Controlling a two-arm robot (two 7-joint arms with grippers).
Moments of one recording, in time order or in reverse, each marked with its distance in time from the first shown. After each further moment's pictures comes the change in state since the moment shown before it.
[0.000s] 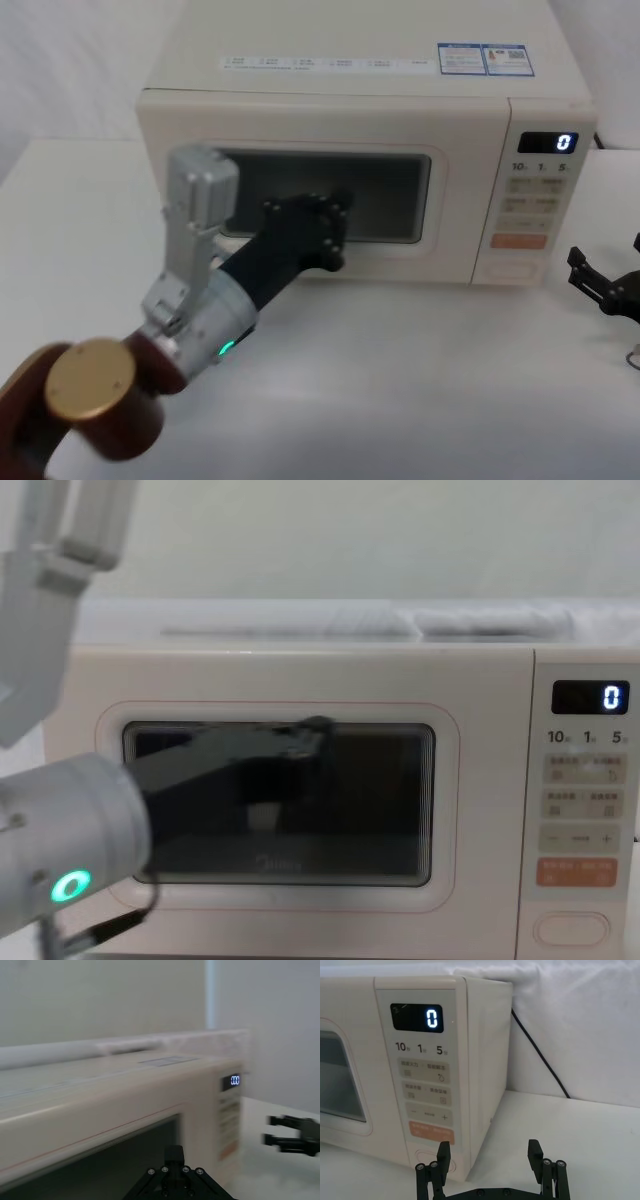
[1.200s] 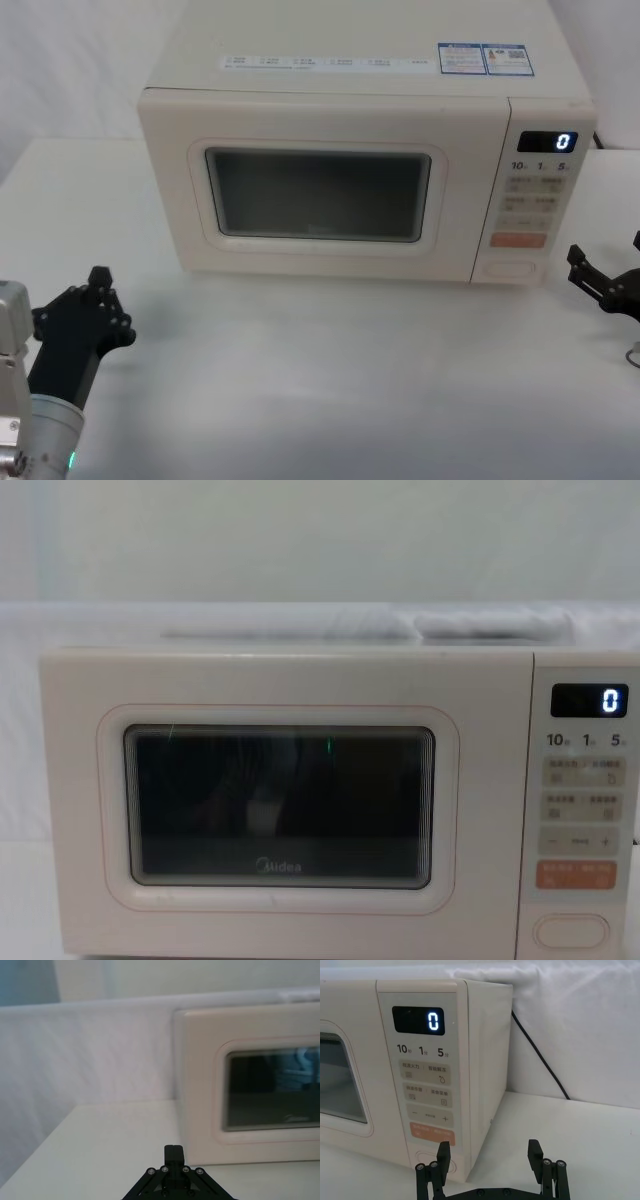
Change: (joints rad) left arm 0.474 -0.075 -0.354 -0.155 0.162 -0.088 0.384; right arm 0.000 0.000 0.000 0.000 0.000 0.000 0.000
